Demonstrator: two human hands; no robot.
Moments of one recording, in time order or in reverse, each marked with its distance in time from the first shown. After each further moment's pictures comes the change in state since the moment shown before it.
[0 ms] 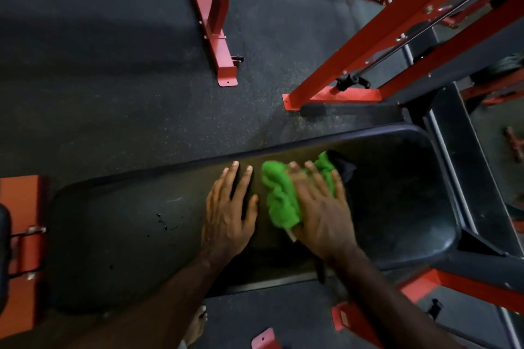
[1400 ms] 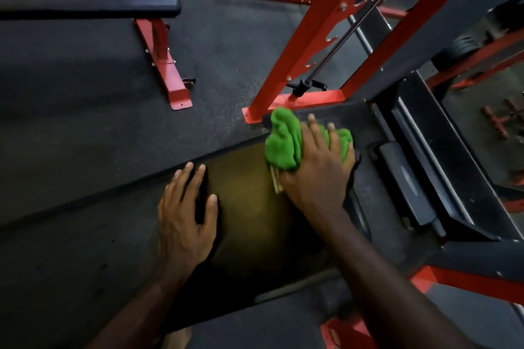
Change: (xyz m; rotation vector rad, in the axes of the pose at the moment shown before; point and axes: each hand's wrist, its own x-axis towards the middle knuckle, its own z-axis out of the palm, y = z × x) left_hand 0.046 0.129 0.057 -0.045 0.160 -0.018; right_hand 0.025 0.169 -0.050 0.112 0.178 0.540
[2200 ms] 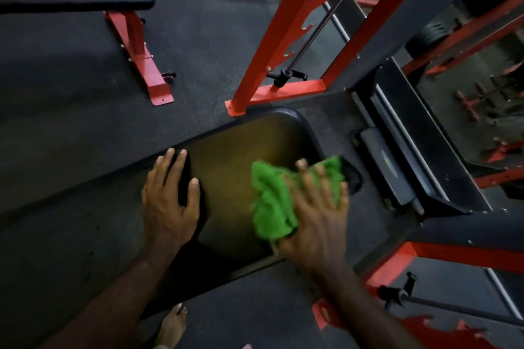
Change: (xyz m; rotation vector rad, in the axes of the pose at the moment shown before) left_hand 0.000 -0.006 0.004 -0.014 0.042 0.054; right_hand -0.128 0.048 -0.007 0.029 -0.024 -0.144
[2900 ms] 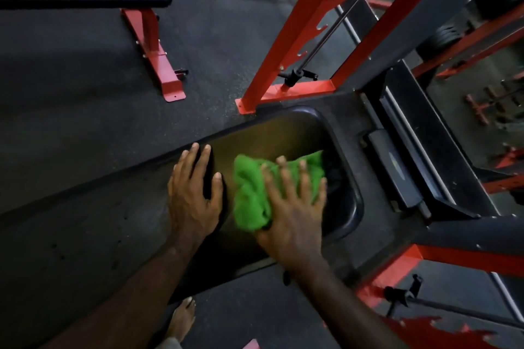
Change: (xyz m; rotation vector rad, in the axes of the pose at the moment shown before) left_hand 0.000 -0.003 0.000 -0.004 -0.028 0.017; right_hand 0.009 -0.067 0.019 -0.083 -0.090 -0.035
